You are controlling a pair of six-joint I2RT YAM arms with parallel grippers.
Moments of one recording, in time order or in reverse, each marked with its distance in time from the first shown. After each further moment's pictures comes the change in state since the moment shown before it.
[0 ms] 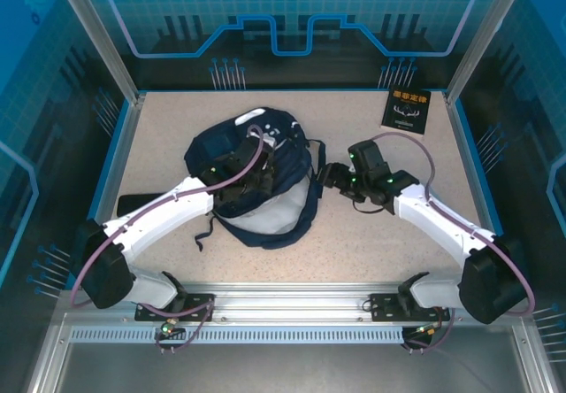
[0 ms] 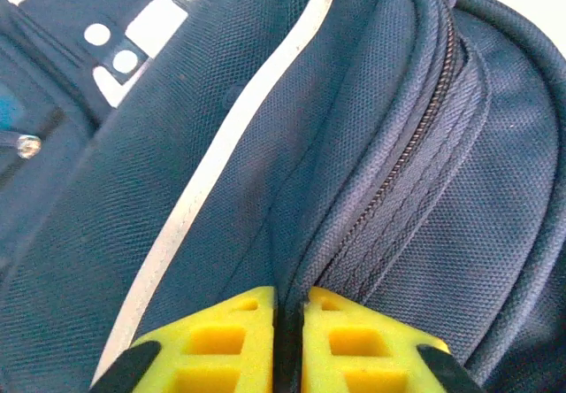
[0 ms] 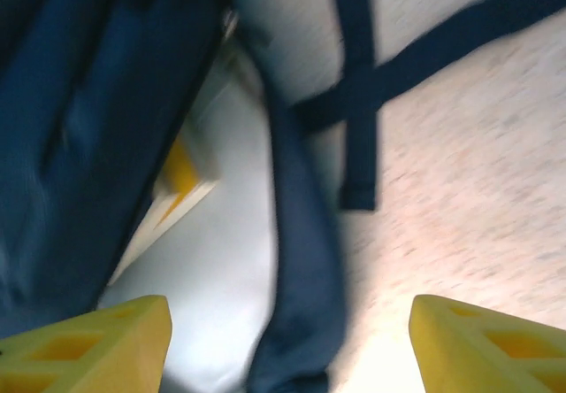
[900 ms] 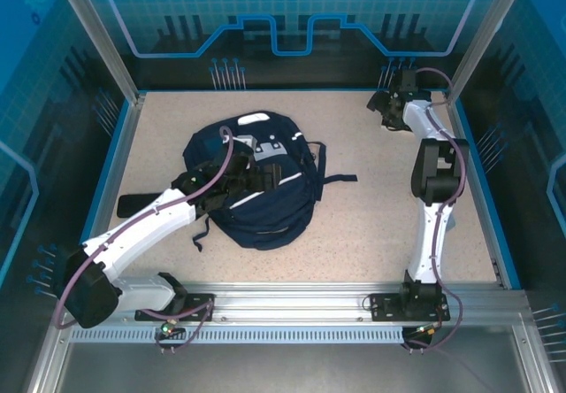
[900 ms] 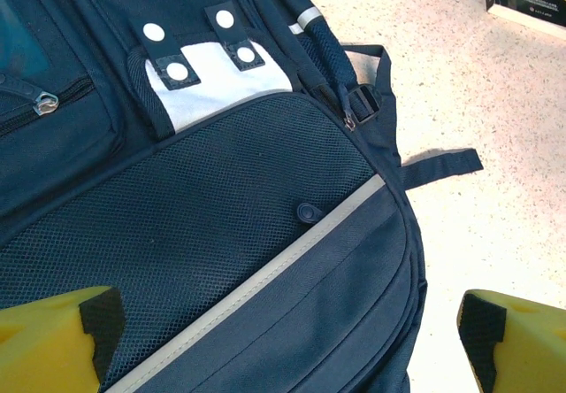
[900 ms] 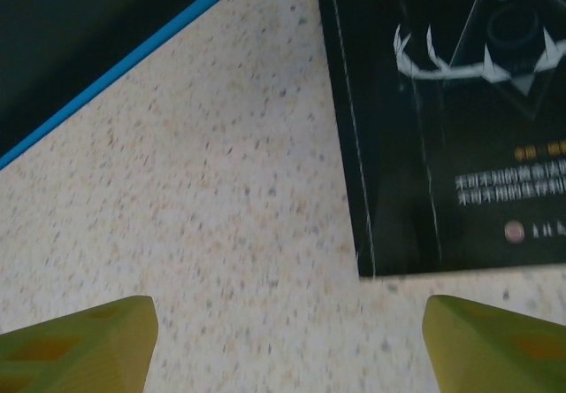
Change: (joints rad) left arm 0.055 -0.135 -0.103 0.081 0.037 -0.203; right arm -0.491 1.020 1.071 -0.089 0.045 -0.267
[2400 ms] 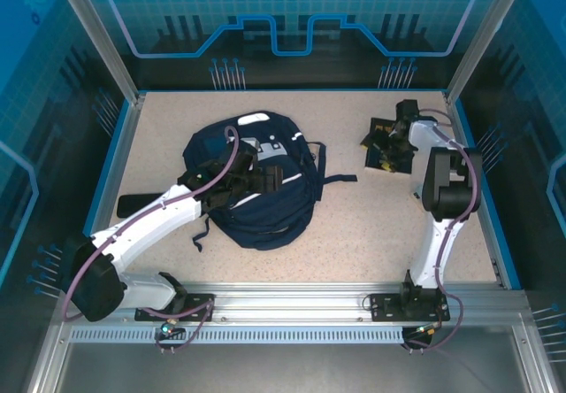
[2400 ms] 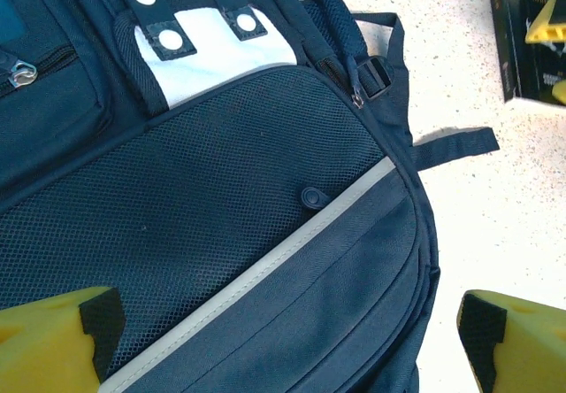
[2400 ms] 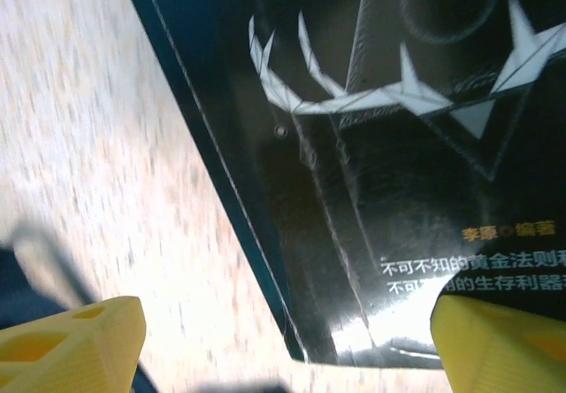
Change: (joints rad) left arm 0.008 0.052 0.010 -0.017 0.032 -0.002; right arm -0.003 -0.282 -0.517 -0.145 -0.283 0.106
